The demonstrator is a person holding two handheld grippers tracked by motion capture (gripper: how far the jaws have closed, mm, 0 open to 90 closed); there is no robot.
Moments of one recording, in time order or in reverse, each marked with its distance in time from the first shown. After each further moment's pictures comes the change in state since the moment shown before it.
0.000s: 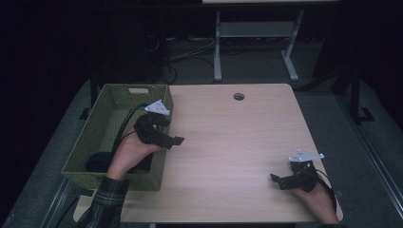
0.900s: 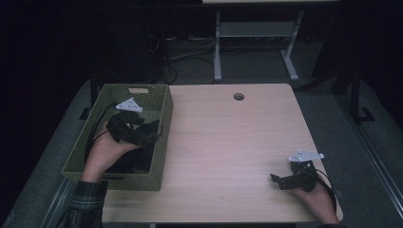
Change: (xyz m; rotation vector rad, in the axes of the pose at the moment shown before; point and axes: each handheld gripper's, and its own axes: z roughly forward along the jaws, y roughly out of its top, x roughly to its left) left arm 0.027 -0.031 -0.045 0.018 0.118 -0.081; right arm 0.000 0.000 0.000 0.000 -0.001 -0.001
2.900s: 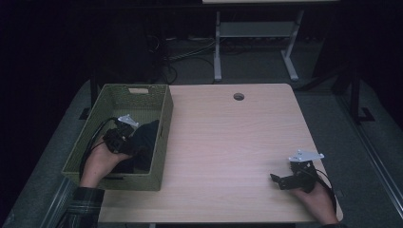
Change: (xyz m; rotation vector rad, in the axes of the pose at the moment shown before) left arm 0.024 -0.050 0.033 0.218 -0.010 -0.063; right arm 0.000 0.000 0.000 0.001 -0.001 0.001
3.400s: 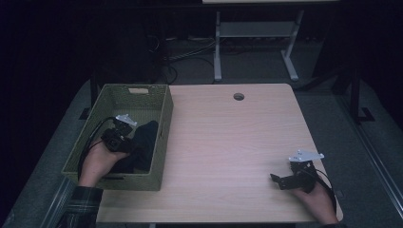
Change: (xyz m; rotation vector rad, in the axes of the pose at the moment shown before) left arm 0.002 0.001 -0.011 0.006 -0.024 -0.016; right arm 0.000 0.000 0.000 0.000 0.002 0.001
